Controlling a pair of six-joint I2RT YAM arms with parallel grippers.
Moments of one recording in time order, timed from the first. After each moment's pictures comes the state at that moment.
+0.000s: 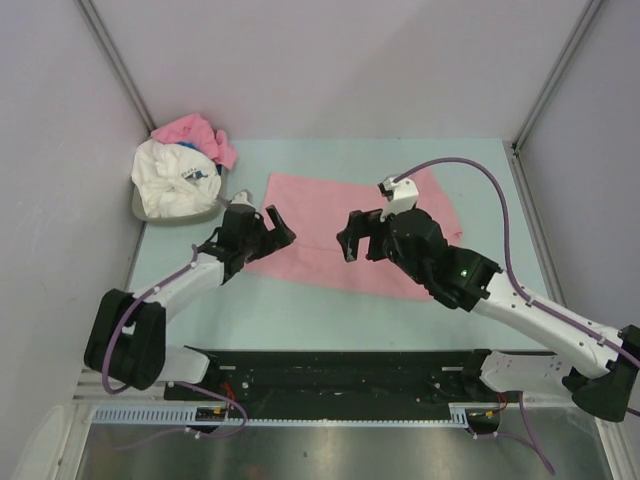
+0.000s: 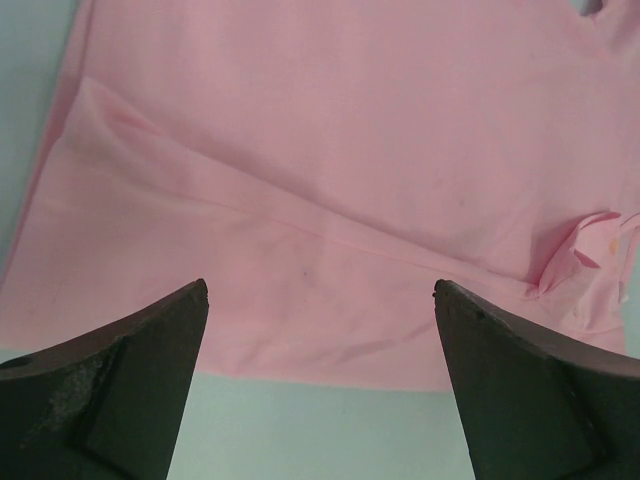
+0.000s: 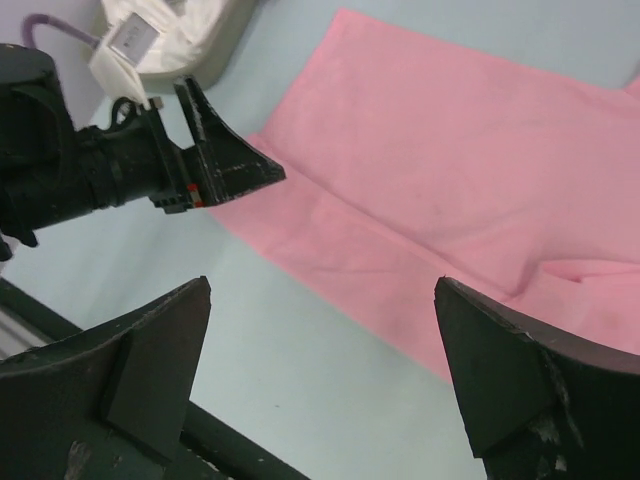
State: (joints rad) left arm -0.35 1.31 0.73 -0.10 0.00 -0.71; right arm 0.98 1.12 1.14 -0.34 0.38 0.45
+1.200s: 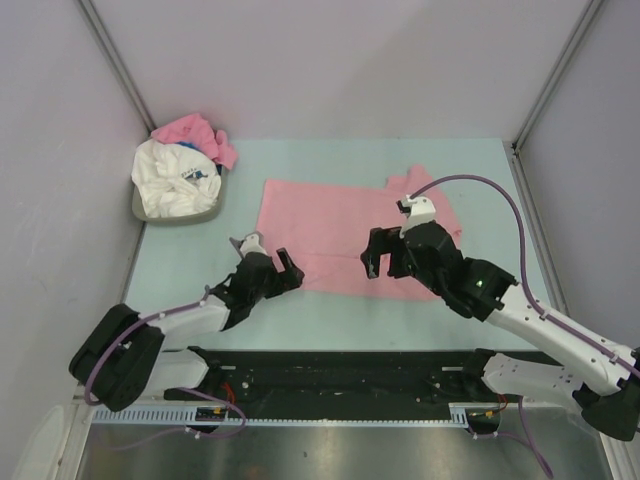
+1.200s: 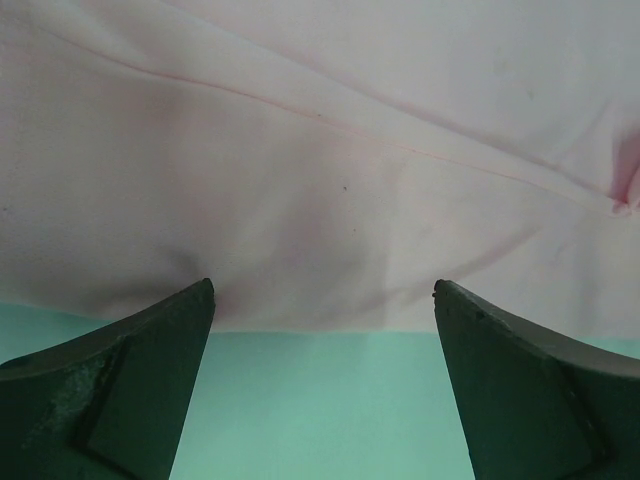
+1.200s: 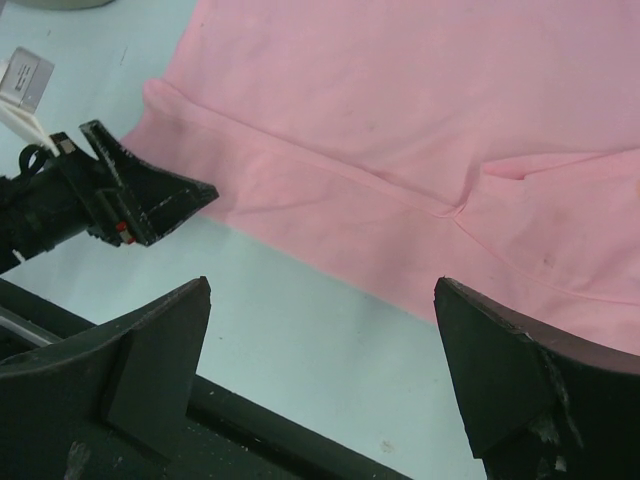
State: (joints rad) left arm -0.58 1.28 0.39 0.20 -0.17 -0.79; right arm 0.89 0.98 0.98 -0.52 0.33 0.50
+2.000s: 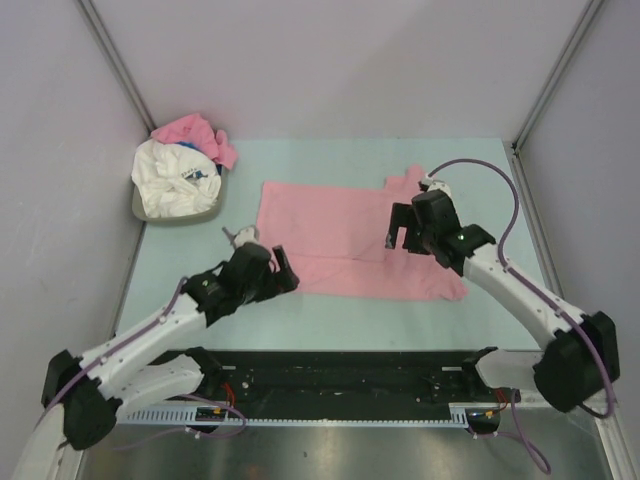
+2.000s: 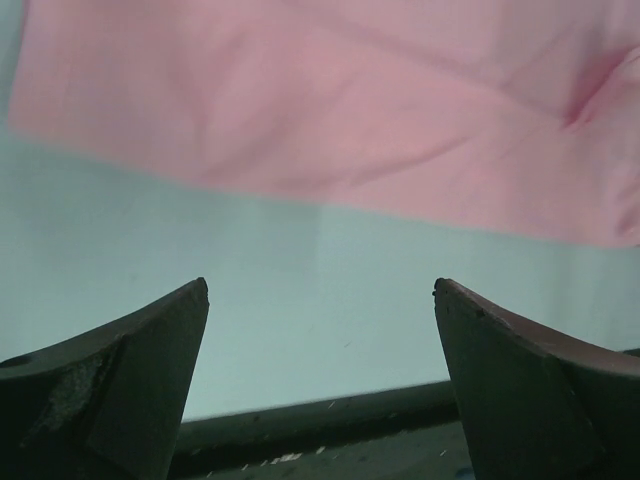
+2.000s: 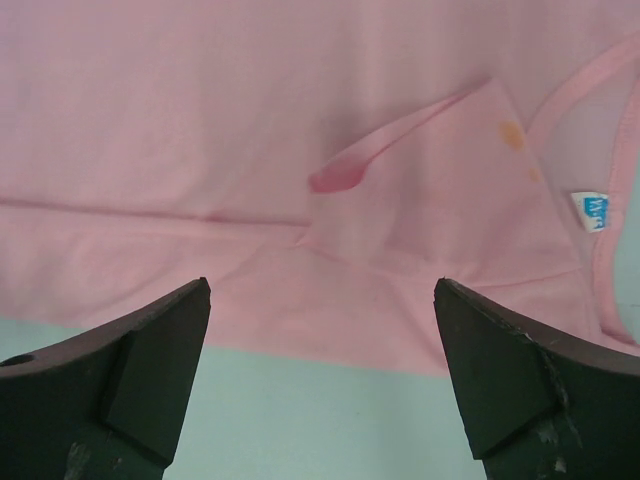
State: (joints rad) left arm -0.72 0.87 0.59 -0.58 -0.22 -0.92; right arm 0.57 1.20 0.99 -0.53 0.23 0.53
